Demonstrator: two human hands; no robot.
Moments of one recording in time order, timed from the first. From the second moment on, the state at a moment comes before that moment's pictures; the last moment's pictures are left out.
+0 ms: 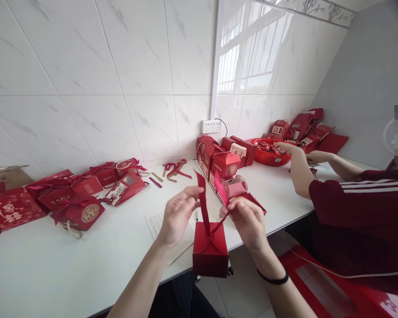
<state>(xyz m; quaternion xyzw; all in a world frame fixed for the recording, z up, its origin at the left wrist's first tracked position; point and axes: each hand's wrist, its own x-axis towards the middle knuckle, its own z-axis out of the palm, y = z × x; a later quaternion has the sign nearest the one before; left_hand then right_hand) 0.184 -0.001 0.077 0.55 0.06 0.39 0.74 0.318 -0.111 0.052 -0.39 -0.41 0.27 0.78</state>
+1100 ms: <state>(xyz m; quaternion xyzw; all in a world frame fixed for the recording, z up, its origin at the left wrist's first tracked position) 0.130 0.018 0.001 0.85 0.21 0.01 0.48 0.335 -0.158 0.000 -0.69 -0.57 0.32 0.33</state>
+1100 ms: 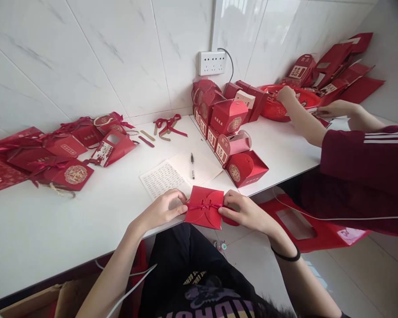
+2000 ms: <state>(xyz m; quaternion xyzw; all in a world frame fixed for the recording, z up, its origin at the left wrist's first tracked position) 0.133 -0.001 -0.046 0.57 0.17 0.14 0.79 0.355 -0.150 -0.023 -0.56 -0.44 0.53 0.46</state>
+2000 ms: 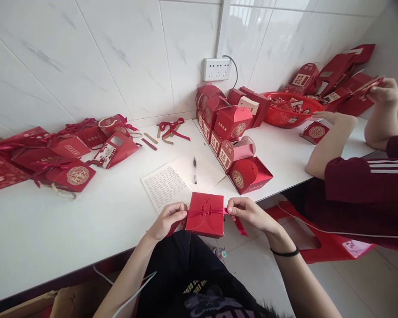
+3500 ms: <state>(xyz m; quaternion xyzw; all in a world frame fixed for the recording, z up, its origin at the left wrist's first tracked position) 0.190 0.014 0.086 0.94 0.03 0.00 0.35 0.305 -0.121 0.005 -0.65 -0.55 0.23 0.46</state>
